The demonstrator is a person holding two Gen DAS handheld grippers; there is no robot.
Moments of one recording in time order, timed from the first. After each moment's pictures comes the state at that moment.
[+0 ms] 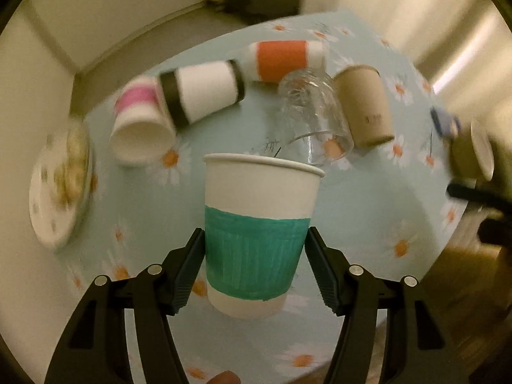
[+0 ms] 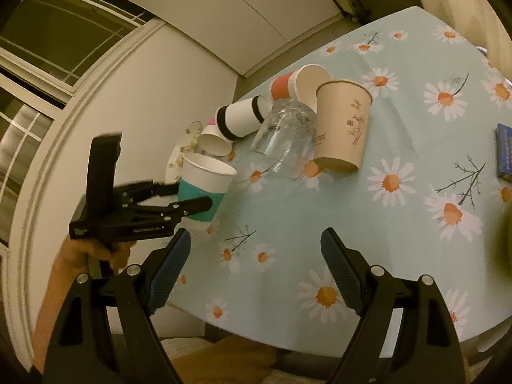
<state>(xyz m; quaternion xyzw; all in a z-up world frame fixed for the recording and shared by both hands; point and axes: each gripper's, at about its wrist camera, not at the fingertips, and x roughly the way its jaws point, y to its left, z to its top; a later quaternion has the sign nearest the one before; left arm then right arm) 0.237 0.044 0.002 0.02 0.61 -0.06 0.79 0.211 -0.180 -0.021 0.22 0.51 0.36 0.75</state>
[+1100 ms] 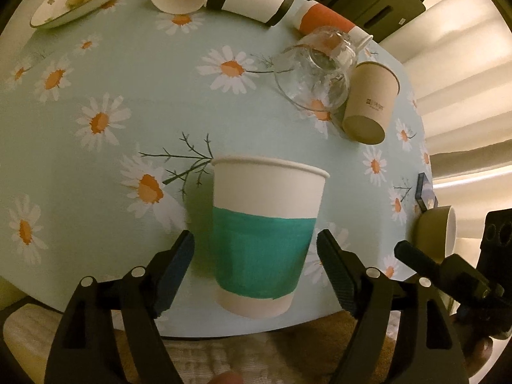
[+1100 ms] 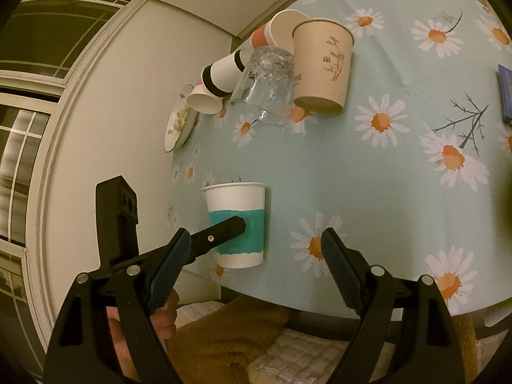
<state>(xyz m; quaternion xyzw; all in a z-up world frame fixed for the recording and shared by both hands) 0.157 0.007 -0.054 -0.26 0.60 0.04 0.75 0.210 -0.190 -0.043 0.23 0.59 0.37 0.68</state>
